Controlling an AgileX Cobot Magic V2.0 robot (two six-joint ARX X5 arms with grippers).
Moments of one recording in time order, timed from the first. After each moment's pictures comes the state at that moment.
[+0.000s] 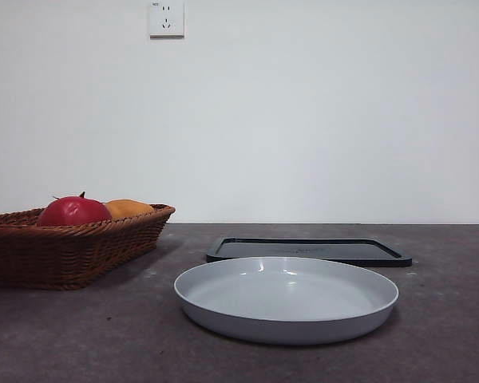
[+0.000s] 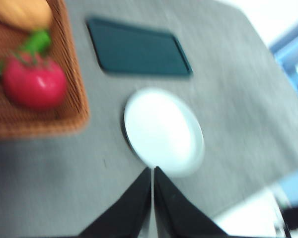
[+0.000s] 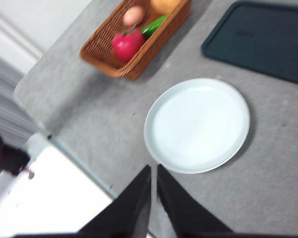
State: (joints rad) left arm -0.09 0.56 0.91 -0.98 0.59 -0.19; right arm 0.22 0.68 1.01 -1.05 -0.64 0.05
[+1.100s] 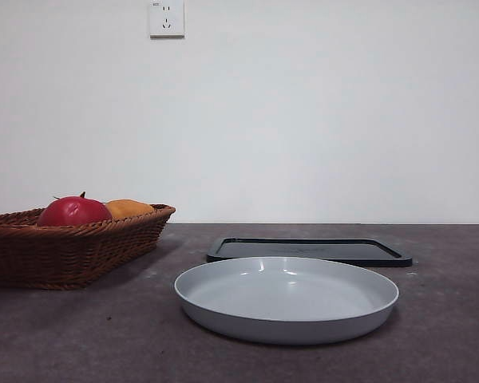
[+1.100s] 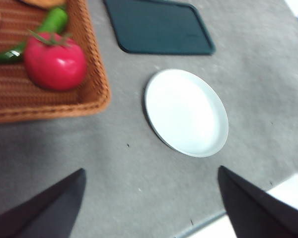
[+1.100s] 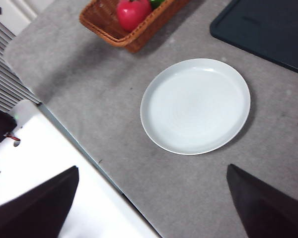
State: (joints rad) left arm -0.11 0.58 0.91 -1.03 0.50 -0.12; right arm 0.30 0.69 1.01 -1.09 -0.55 -0.03
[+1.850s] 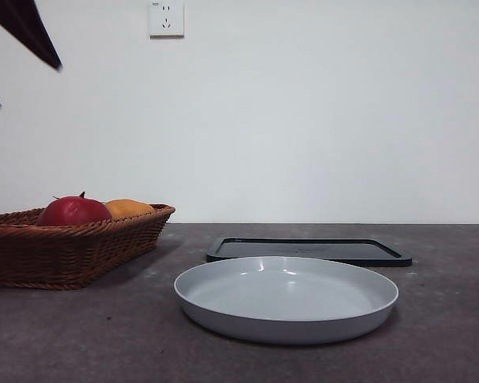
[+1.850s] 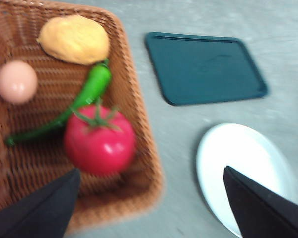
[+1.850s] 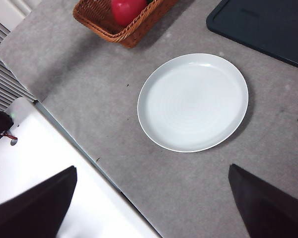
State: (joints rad) left arm -0.13 1.04 0.91 -0.55 0.37 -0.11; right arm 0.30 0.71 1.01 -1.09 -0.55 -0.03
